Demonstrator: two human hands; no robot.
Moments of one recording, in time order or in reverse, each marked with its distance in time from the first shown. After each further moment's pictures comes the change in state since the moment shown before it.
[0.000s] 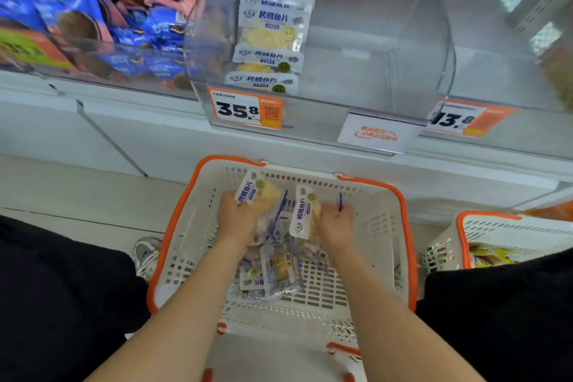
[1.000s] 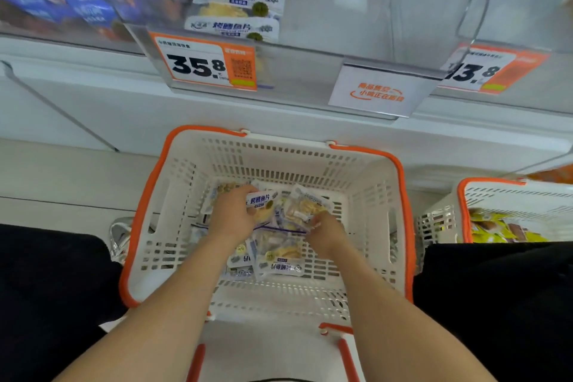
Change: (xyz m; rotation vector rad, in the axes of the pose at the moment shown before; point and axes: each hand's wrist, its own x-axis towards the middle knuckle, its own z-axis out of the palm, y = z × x) left_hand 0.035 -0.070 0.018 0.680 -0.285 0.282; right_hand 0.019 0.072 -0.021 -0.800 -0.313 0.114
